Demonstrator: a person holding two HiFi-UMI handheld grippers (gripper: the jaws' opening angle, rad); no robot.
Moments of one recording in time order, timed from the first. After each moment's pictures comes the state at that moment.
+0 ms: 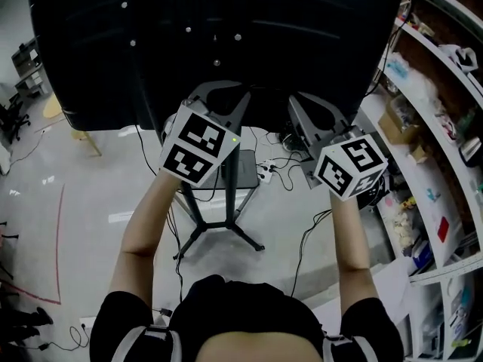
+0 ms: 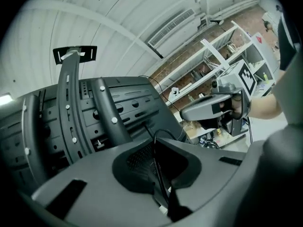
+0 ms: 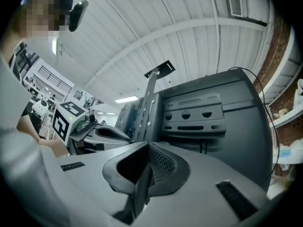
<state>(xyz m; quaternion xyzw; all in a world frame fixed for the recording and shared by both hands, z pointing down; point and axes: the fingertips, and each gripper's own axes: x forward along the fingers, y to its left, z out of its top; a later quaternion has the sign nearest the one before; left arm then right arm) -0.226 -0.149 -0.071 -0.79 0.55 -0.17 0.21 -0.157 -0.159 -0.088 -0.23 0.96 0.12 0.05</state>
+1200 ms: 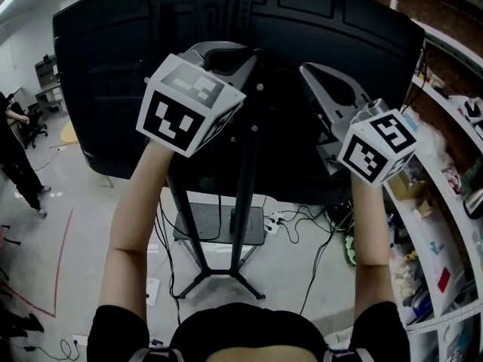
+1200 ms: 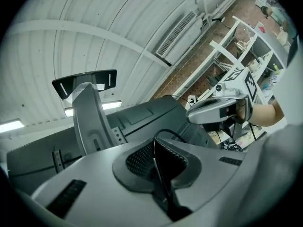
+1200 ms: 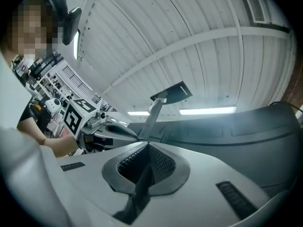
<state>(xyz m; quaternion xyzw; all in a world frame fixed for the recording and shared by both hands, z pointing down) -0.299 -0.189 -0.308 -0.73 0.60 -0.13 0.28 -0.224 -0.192 -0.306 -0.15 0.96 0.22 0.11</state>
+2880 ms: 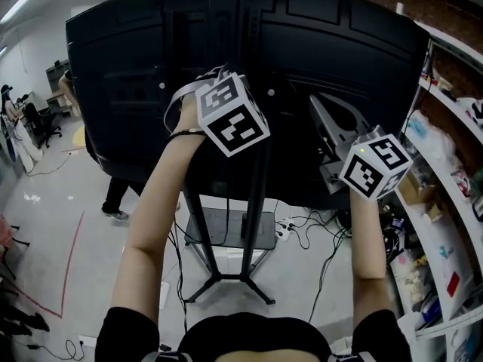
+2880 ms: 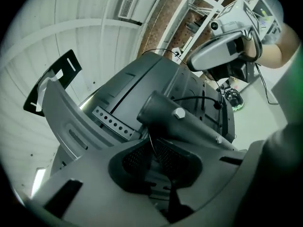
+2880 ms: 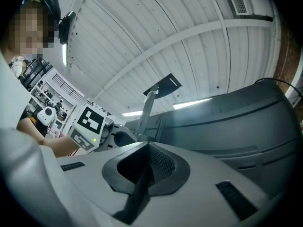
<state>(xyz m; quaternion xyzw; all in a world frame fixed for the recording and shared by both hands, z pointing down) -0.328 -0.238 -0.244 -0.62 0.61 -0.40 0.30 -0.217 -0.208 -0.265 -0.16 0.97 0.16 0.12</state>
